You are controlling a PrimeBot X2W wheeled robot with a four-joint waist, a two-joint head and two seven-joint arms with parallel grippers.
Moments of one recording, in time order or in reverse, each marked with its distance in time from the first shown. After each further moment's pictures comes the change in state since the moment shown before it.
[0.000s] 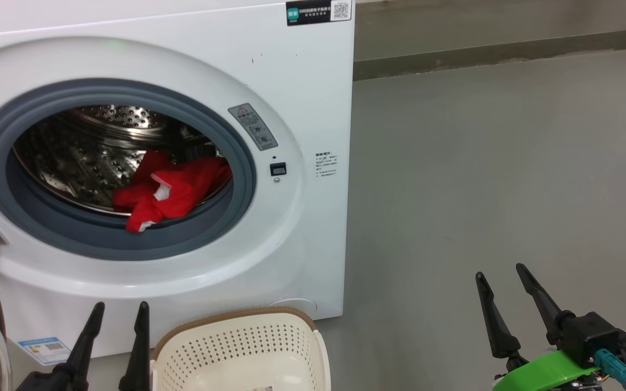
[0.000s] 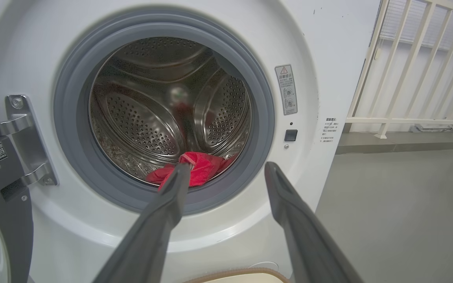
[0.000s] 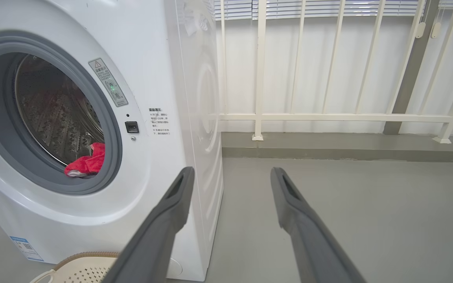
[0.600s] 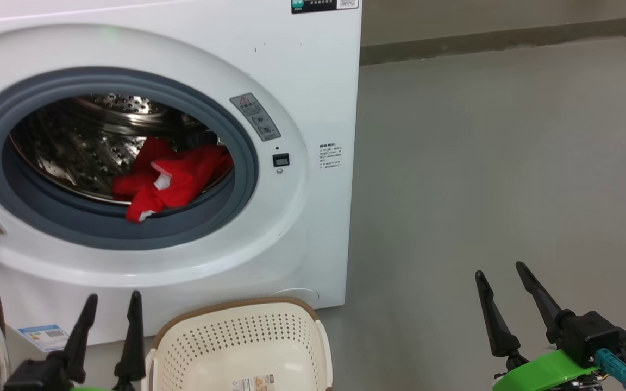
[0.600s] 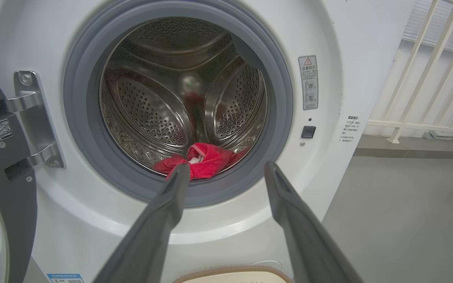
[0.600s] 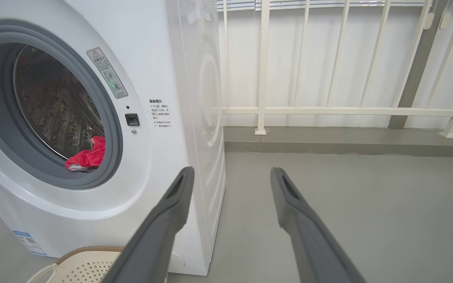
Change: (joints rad) left arm -0.036 -0.030 0.031 0.053 -0.010 0.000 0.000; right arm 0.000 0.000 0.002 -0.008 0.000 0.000 0.000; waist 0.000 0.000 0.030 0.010
